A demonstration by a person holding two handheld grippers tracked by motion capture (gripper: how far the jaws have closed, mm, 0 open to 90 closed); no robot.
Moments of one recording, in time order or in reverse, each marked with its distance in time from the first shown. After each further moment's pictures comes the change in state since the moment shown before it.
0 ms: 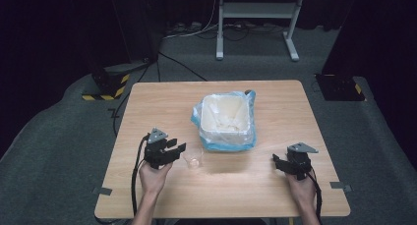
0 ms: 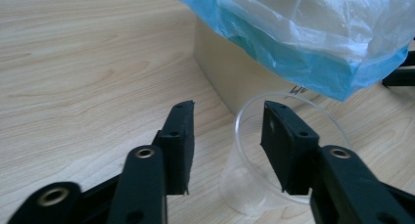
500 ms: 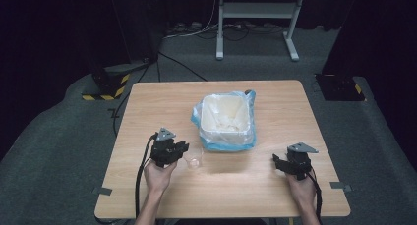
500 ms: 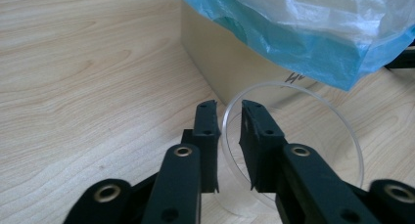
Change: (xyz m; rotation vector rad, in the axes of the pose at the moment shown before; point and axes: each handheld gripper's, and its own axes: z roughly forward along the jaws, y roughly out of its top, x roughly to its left) left arm -0.004 0.001 0.016 0.057 -0.018 0.024; right arm 0.000 0.000 0.000 0.000 0.000 0.000
